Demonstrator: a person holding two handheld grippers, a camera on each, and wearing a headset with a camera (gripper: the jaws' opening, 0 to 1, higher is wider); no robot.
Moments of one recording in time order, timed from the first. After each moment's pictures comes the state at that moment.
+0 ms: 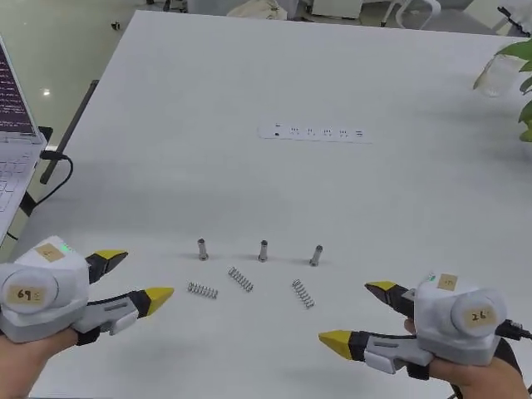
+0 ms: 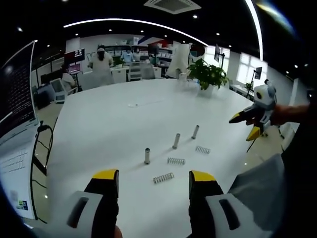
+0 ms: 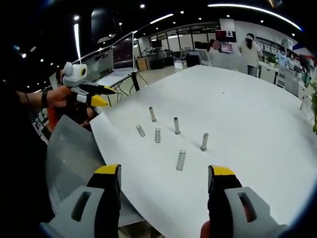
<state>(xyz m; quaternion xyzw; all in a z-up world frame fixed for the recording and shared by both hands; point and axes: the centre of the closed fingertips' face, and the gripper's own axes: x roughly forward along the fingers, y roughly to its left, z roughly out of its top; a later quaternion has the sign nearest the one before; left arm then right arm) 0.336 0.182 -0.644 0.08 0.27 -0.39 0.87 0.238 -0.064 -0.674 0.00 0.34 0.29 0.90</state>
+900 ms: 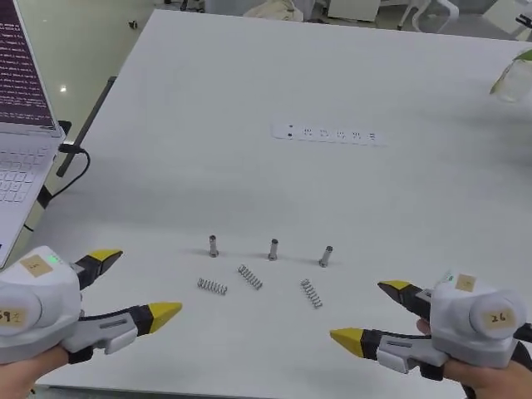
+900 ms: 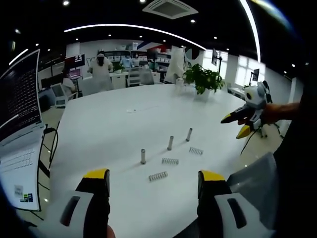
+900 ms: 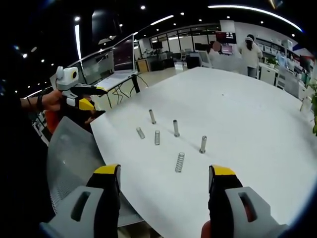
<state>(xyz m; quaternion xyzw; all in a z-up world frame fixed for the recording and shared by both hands) 0.316 0.191 -0.627 0.08 0.25 -0.40 0.88 0.242 -0.066 -0.668 0.00 0.33 0.29 0.90</state>
